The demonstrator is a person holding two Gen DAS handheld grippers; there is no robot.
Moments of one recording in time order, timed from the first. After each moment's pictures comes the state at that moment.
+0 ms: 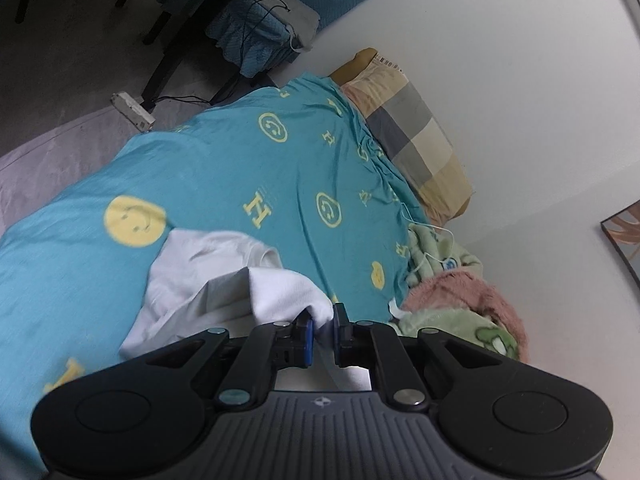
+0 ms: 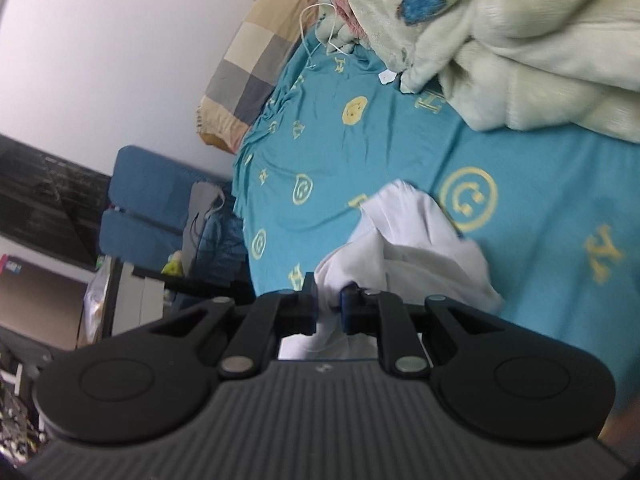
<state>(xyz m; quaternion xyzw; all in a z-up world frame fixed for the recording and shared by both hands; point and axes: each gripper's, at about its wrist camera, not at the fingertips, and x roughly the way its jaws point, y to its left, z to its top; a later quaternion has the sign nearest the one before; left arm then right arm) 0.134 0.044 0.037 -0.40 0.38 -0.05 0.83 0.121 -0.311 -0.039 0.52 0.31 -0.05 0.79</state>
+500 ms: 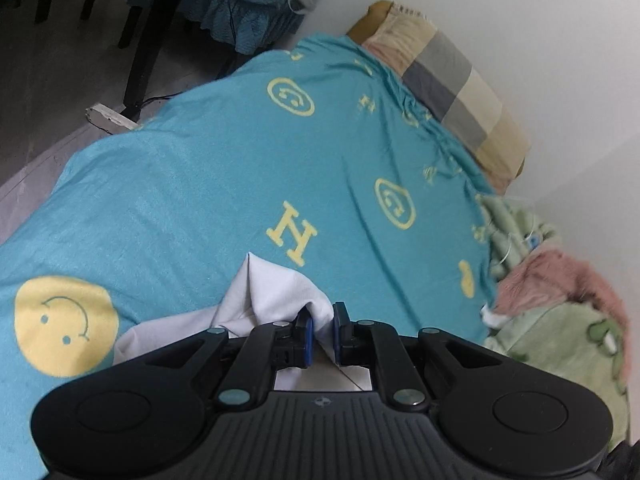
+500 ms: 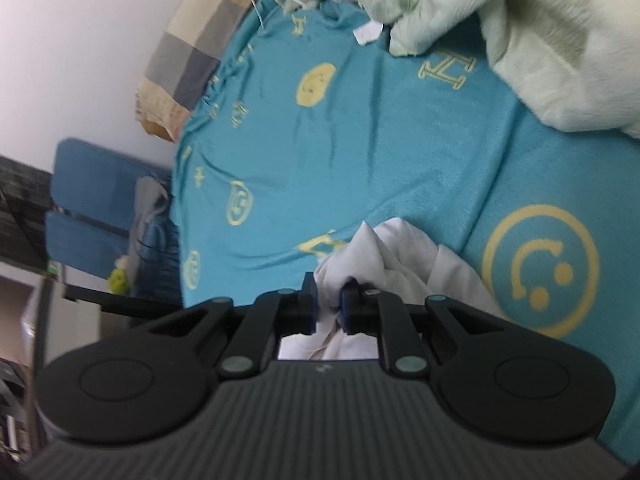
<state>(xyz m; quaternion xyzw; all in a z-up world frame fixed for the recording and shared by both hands) 0.297 0.022 -0.102 -0.31 0.43 -0.05 0.85 0.265 -0.318 -0.153 0.49 0.37 -0.07 0.79</state>
